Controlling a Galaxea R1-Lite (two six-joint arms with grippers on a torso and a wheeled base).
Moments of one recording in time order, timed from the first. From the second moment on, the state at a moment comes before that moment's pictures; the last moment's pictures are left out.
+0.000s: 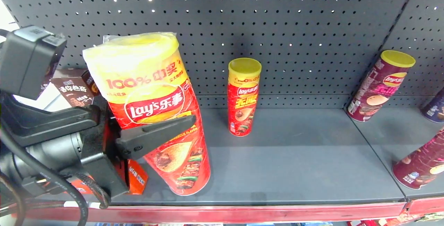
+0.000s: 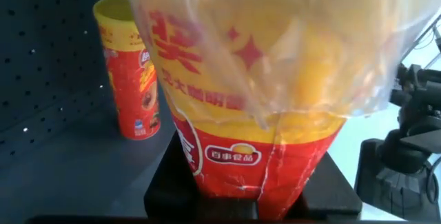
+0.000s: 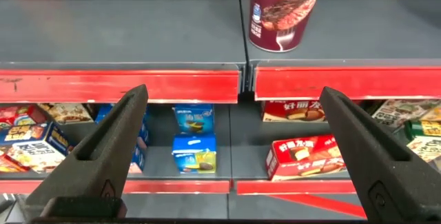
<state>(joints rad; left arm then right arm) -0.57 1.27 -0.63 -0.72 -0.47 -0.05 0.00 0.00 0.00 0.00 0.00 0.00</state>
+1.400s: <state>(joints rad) -0.46 1.20 -0.54 -0.76 -0.47 -0.11 0.41 0.90 -0.50 -0.22 0.20 -0.08</state>
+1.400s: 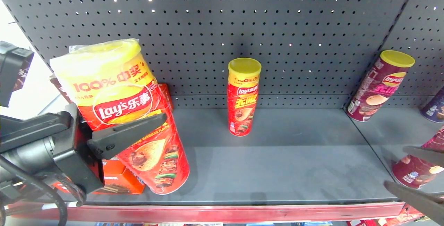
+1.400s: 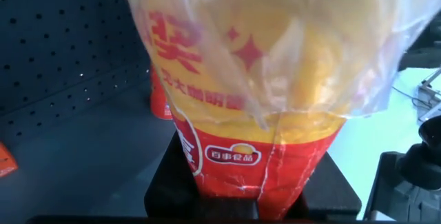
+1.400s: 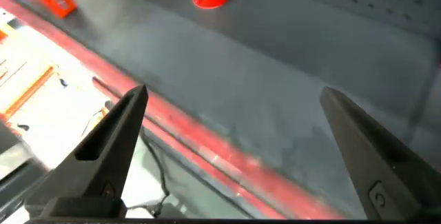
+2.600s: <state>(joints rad) -0.45 1.23 -0.55 -0.76 -0.51 -0.13 0.34 1.77 -0.98 -0.76 0.84 -0.19</state>
